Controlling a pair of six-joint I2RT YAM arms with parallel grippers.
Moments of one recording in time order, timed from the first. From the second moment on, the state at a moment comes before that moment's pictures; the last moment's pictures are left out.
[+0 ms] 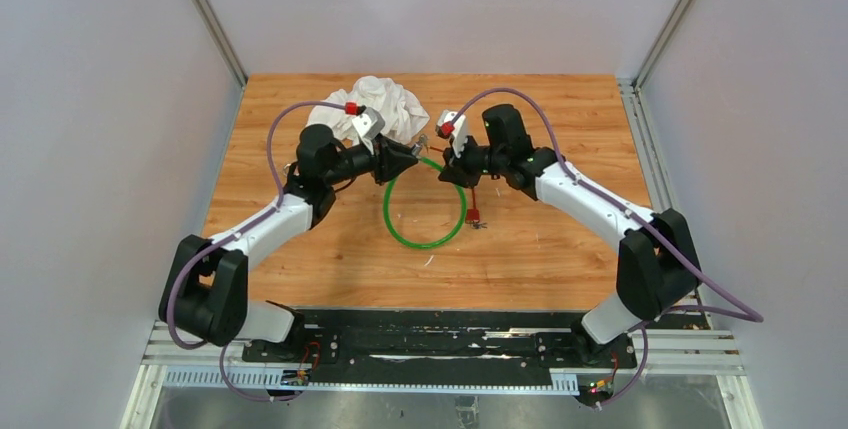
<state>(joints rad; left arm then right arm) -0.35 1.38 0.77 0.55 0.76 -0.11 0.56 1.56 1.18 -0.22 -0.55 -0.35</state>
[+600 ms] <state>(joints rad) -0.36 1.25 0.66 0.54 0.84 0.16 0.65 1.52 1.07 -0.12 -0.46 -0.47</state>
